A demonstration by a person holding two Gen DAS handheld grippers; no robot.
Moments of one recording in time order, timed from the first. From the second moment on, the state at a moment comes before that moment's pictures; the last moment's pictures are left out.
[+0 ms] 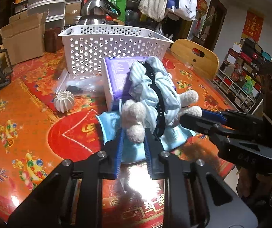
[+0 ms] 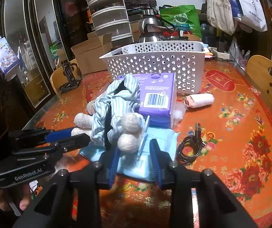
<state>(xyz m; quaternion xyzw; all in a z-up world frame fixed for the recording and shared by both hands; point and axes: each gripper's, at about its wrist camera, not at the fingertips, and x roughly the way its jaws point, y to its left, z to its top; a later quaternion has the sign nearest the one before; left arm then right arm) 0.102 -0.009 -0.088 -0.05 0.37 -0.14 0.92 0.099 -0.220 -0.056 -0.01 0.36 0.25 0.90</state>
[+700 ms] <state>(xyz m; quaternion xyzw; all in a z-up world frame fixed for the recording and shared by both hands) 0.095 -0.008 -0.077 -0.05 0.35 -0.12 0.93 0.091 -0.217 -0.047 -0.02 0.33 0.26 0.91</state>
